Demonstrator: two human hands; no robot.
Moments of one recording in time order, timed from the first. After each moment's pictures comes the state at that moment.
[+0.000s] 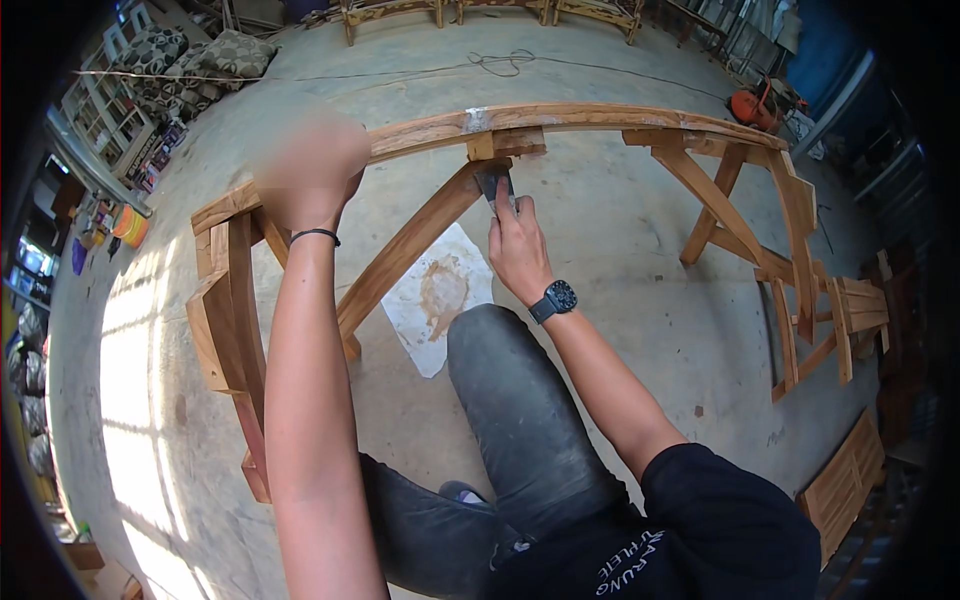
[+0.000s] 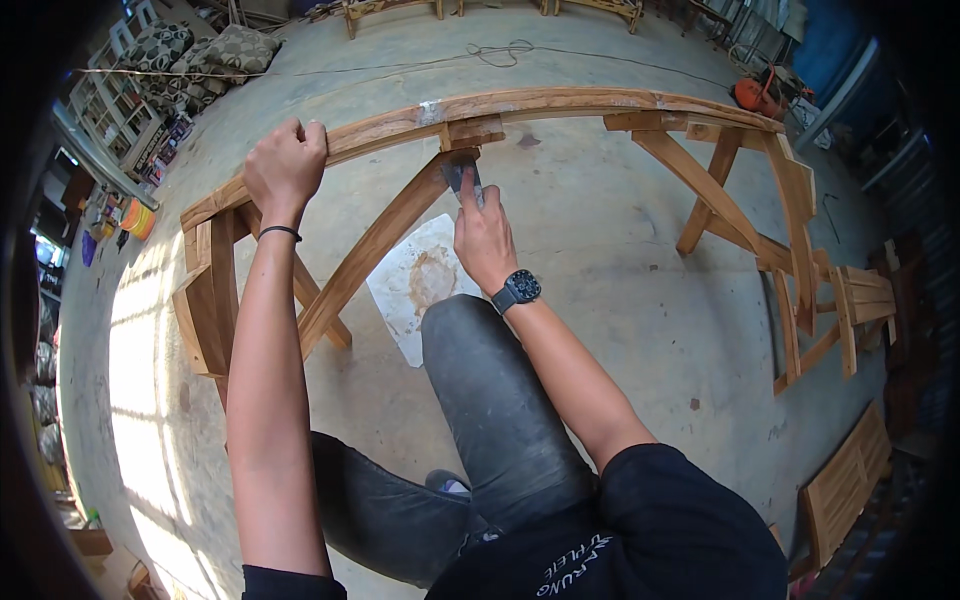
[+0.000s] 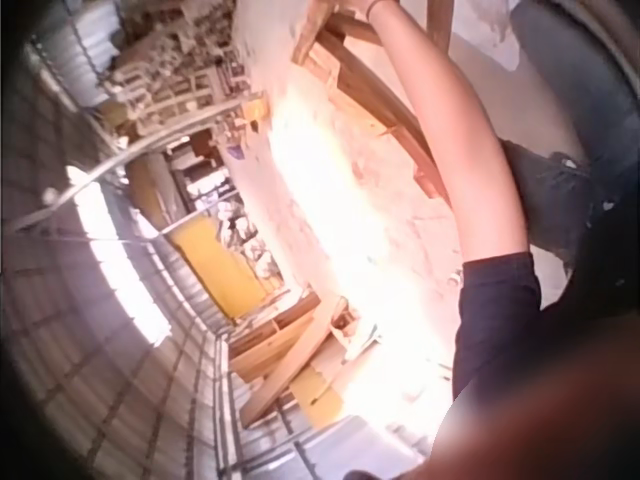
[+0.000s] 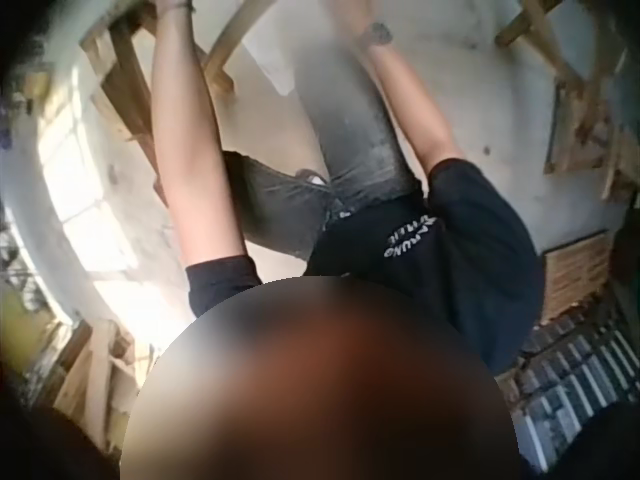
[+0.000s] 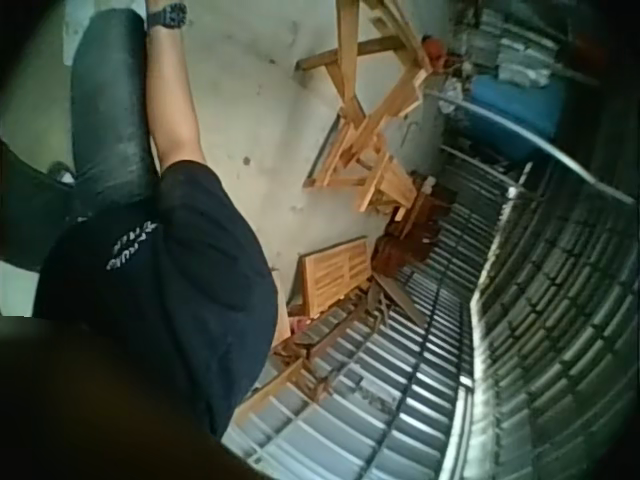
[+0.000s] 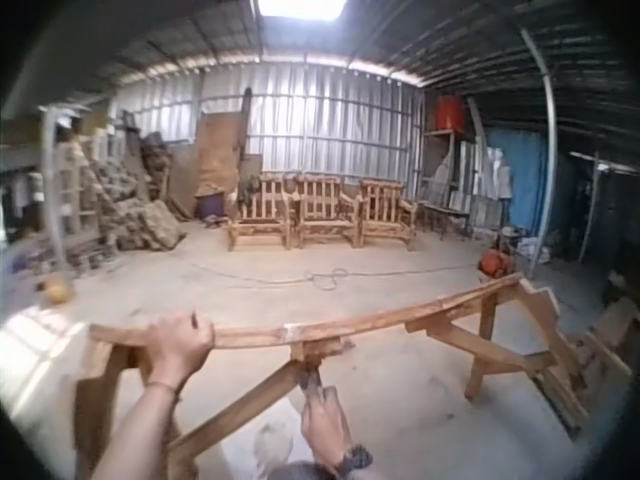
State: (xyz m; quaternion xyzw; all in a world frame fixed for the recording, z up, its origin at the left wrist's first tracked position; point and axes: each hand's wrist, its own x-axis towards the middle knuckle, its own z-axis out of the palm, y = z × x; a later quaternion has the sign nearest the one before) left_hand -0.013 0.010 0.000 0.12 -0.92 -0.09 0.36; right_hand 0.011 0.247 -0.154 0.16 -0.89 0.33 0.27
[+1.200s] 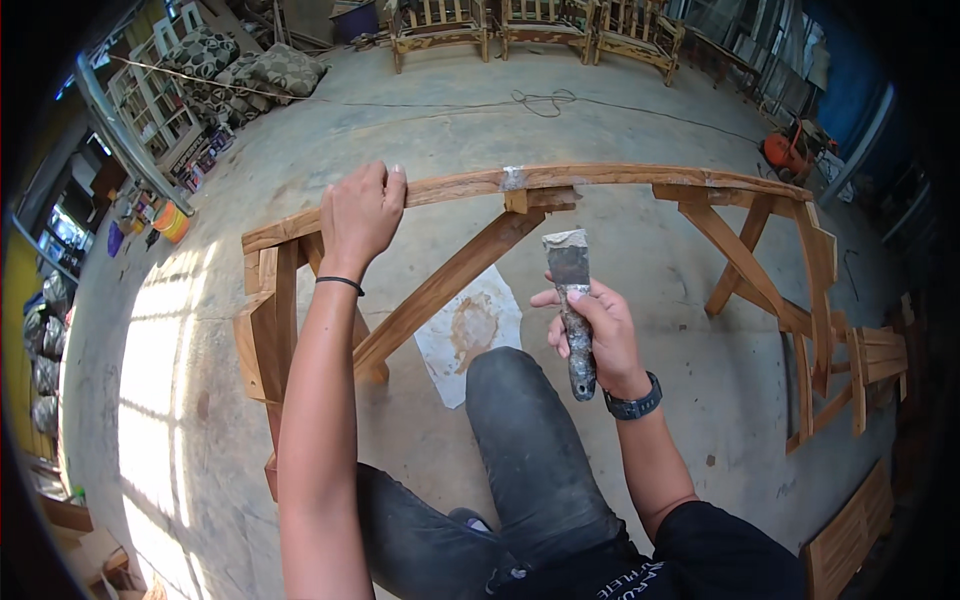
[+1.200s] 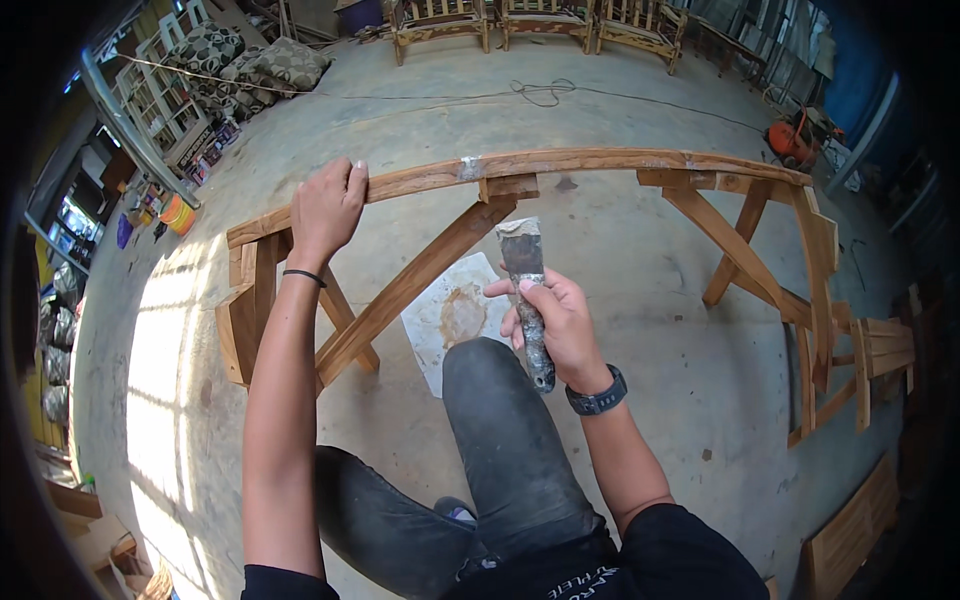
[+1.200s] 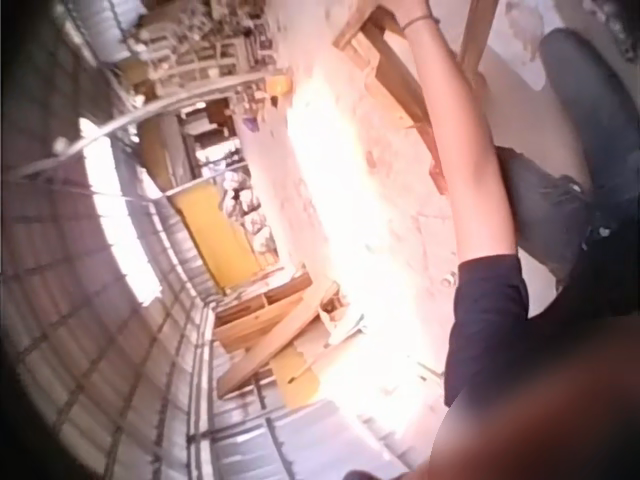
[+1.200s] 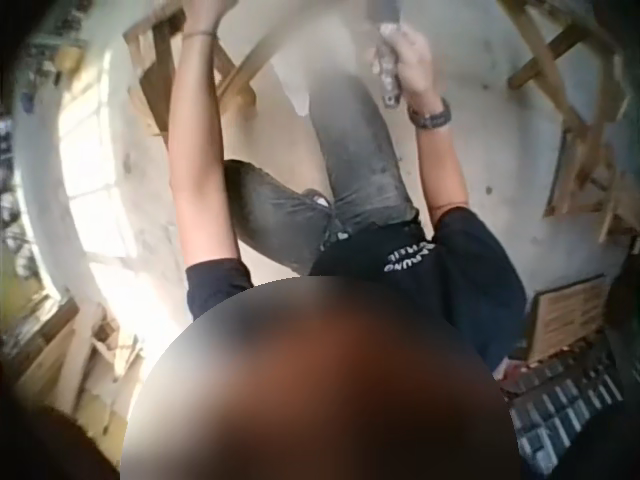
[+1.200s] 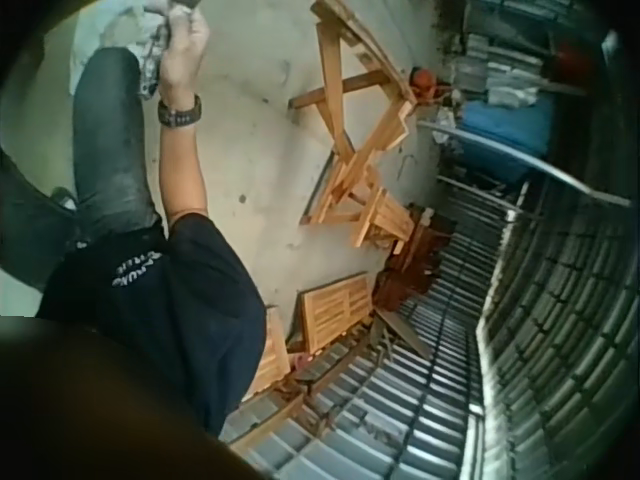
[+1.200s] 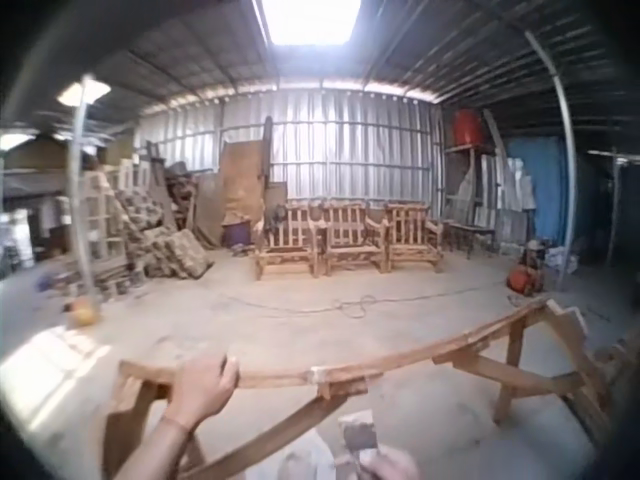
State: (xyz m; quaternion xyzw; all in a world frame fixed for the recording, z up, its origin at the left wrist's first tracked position) left_hand -0.006 -0.004 0.007 -0.02 -0.94 -0.10 0.33; right_hand 0.091 0.303 -0.043 0.12 -0.54 0.82 -0.12
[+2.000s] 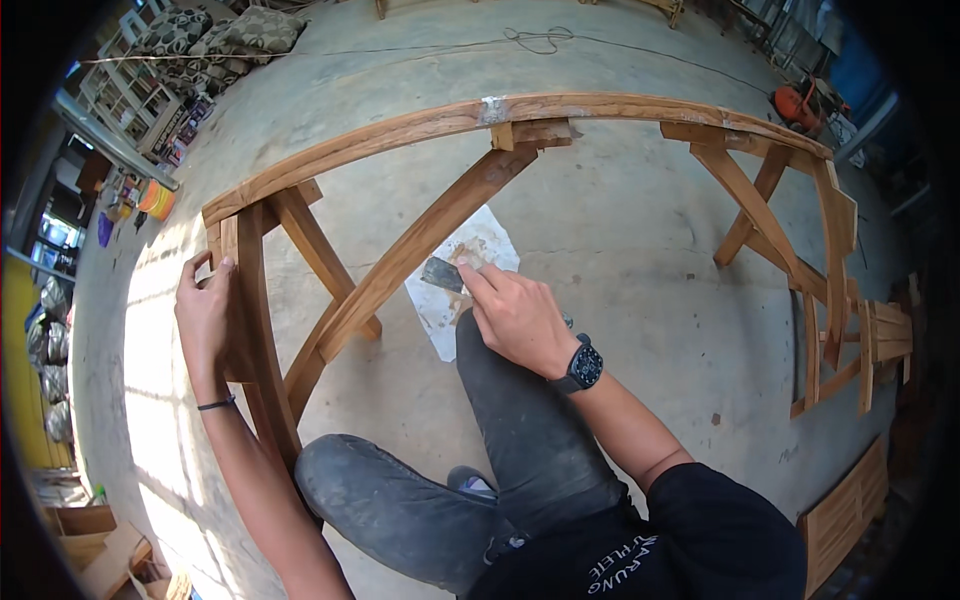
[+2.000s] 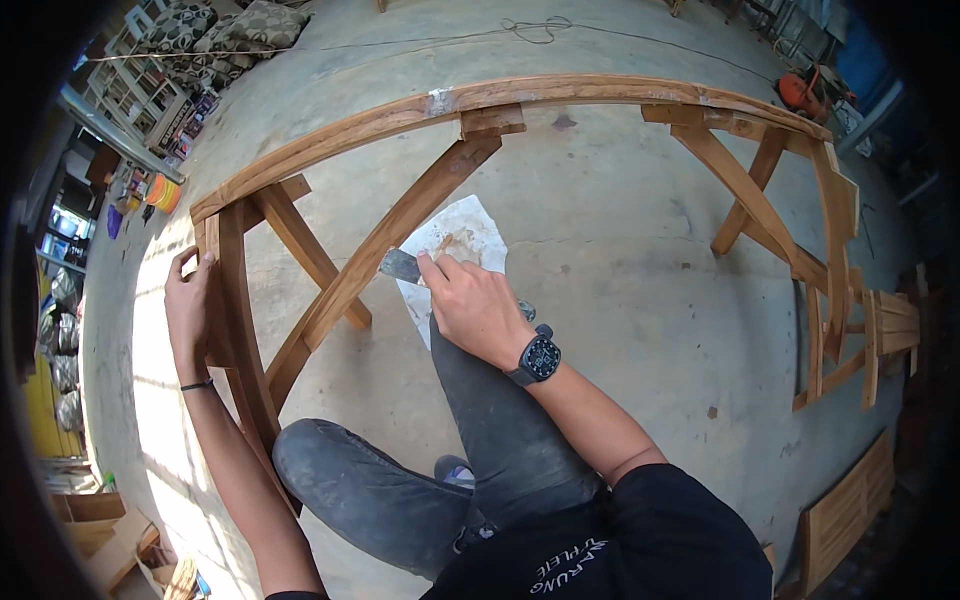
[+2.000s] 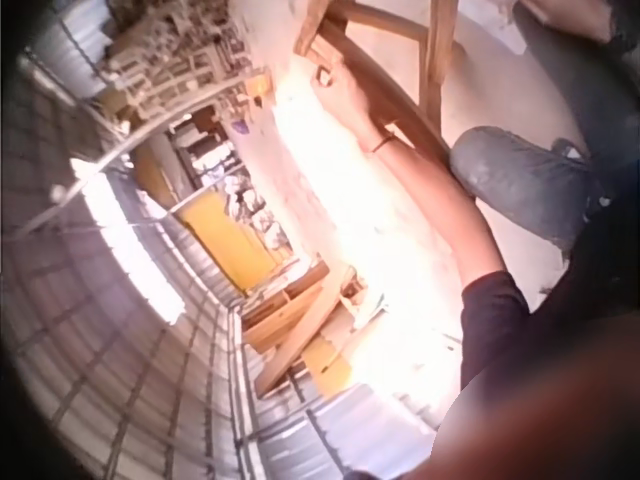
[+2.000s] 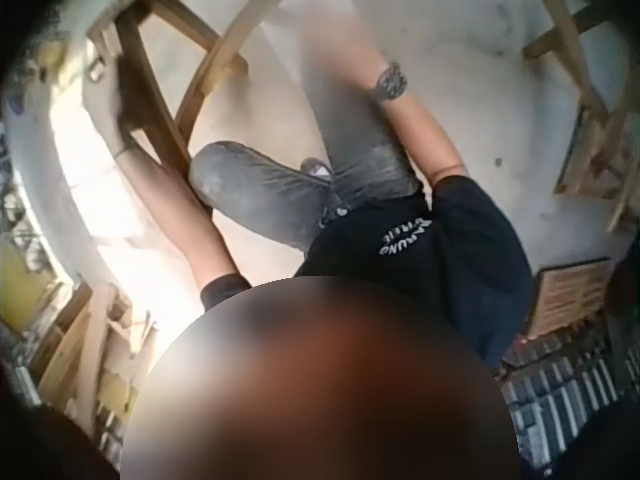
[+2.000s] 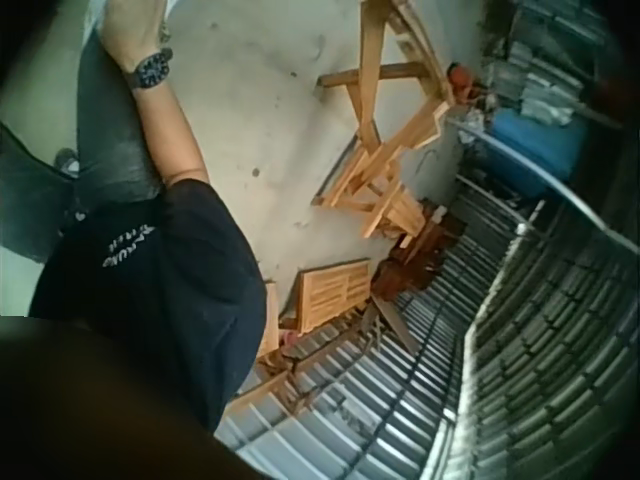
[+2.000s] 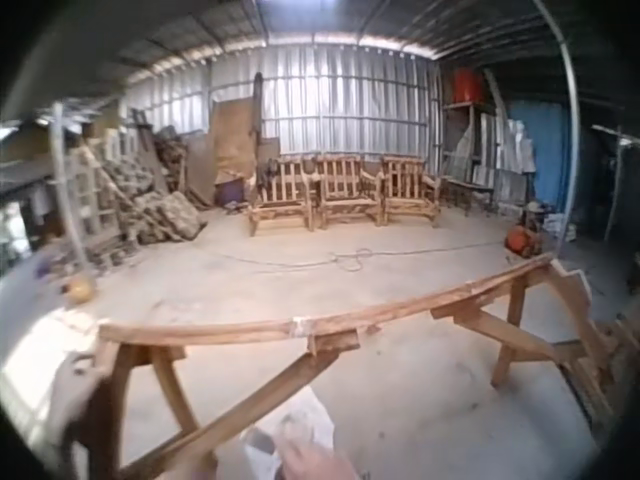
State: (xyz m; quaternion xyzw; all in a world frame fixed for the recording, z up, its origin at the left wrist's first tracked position) left_hand 0.144 -0.119 0.006 0.28 -0.91 -0.23 0.18; right_hand 0.096 0.244 -0.104 0.34 -0.89 0.29 0.12
